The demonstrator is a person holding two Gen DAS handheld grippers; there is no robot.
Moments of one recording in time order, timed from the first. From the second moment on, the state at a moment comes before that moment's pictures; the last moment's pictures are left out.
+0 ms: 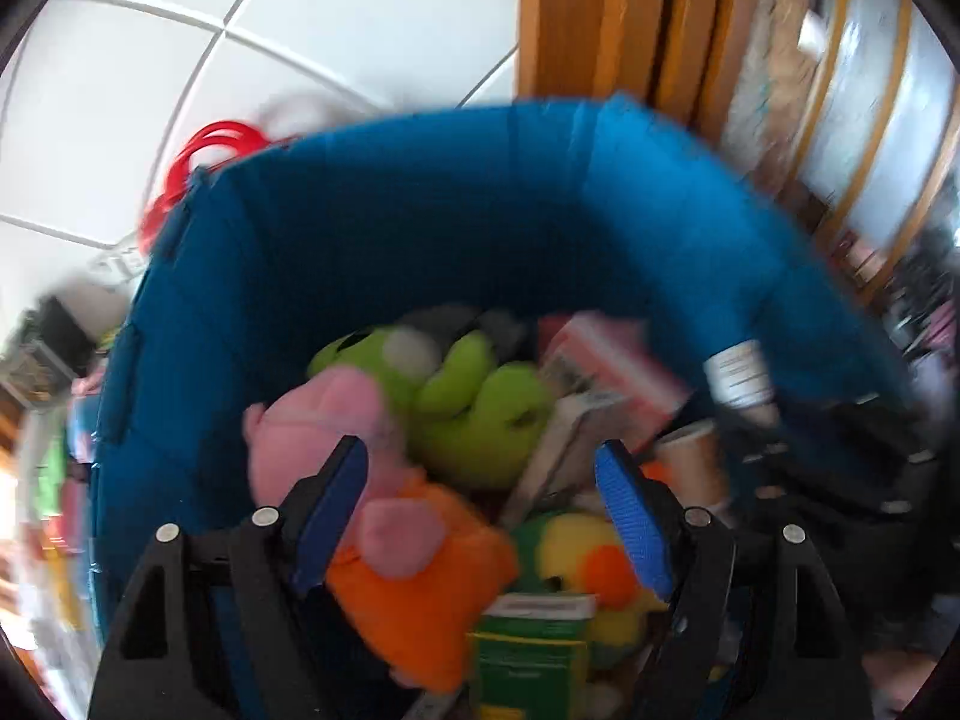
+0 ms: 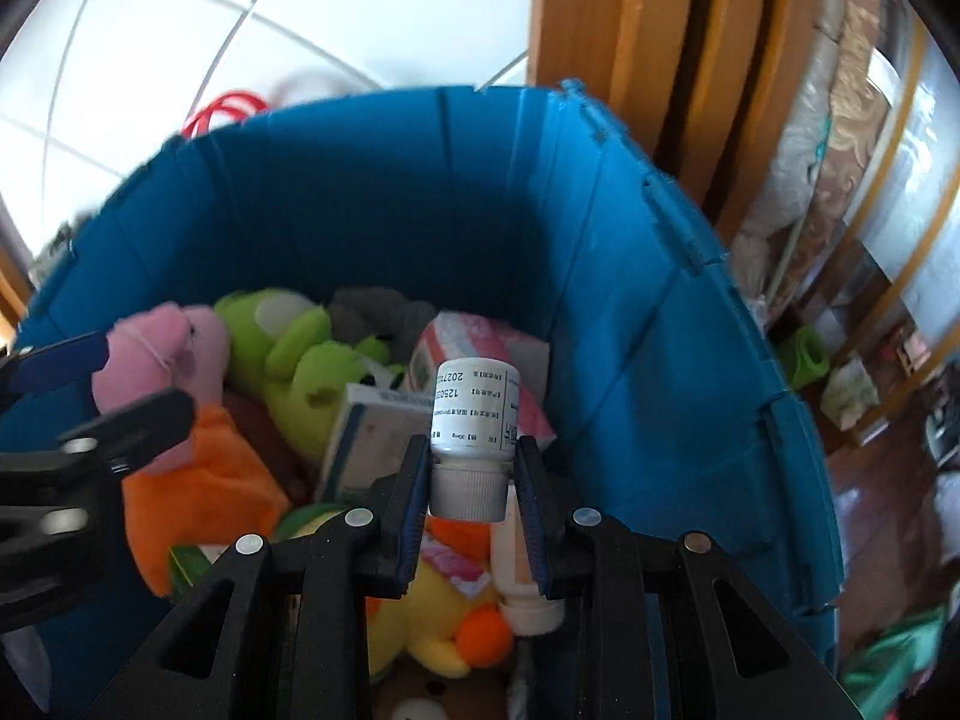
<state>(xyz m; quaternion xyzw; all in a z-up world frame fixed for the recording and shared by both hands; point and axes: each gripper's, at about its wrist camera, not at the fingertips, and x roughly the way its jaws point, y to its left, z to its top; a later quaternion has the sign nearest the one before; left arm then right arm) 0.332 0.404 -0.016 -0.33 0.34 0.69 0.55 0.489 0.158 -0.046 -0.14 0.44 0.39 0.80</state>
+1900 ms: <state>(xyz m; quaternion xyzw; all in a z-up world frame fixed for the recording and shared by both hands) 0.137 0.055 0.122 -0.18 0.09 0.87 0.46 0.303 0.194 0.079 -0.08 0.30 0.57 0.76</state>
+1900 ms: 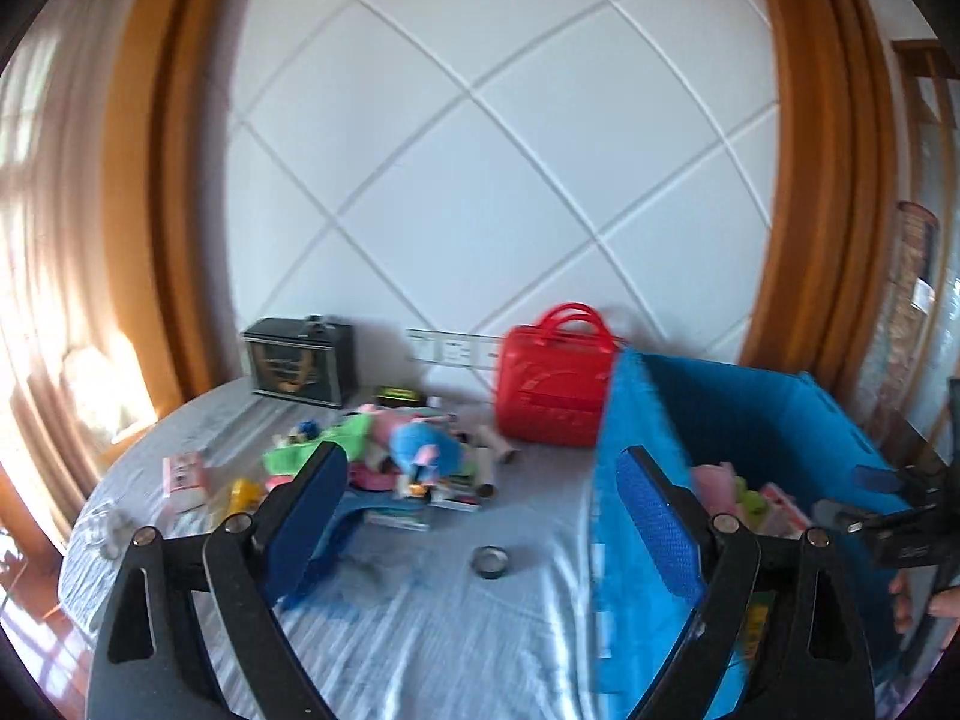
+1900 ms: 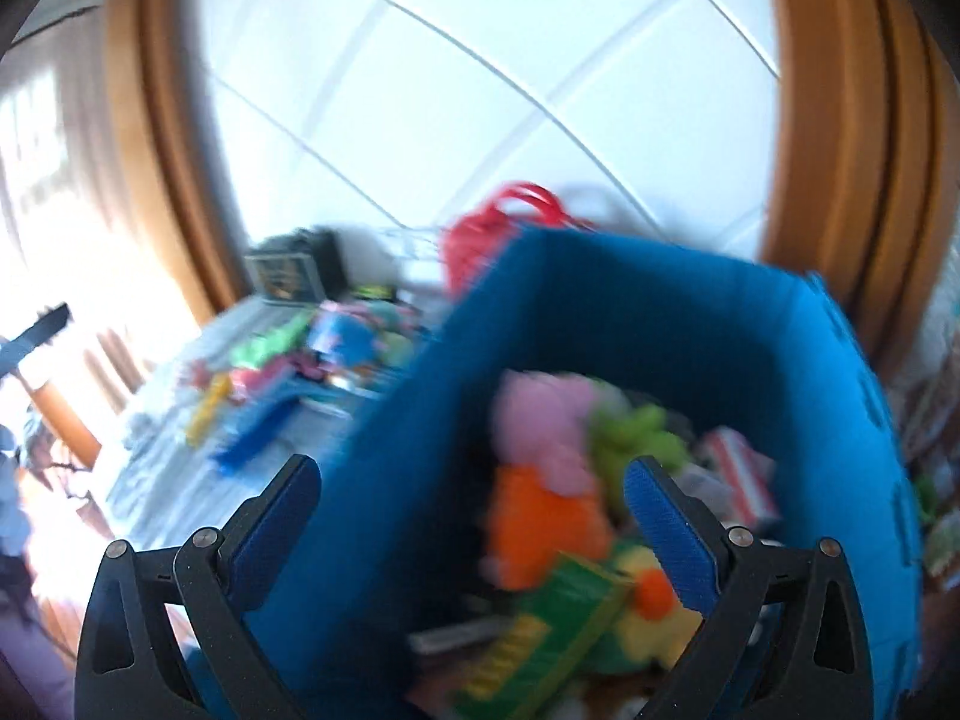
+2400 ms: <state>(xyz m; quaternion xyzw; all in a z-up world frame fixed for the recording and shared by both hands) -0.083 -0.145 0.060 -0.23 0.09 0.90 0.35 0.105 0.331 0.105 -0.02 0.29 0.61 0.74</state>
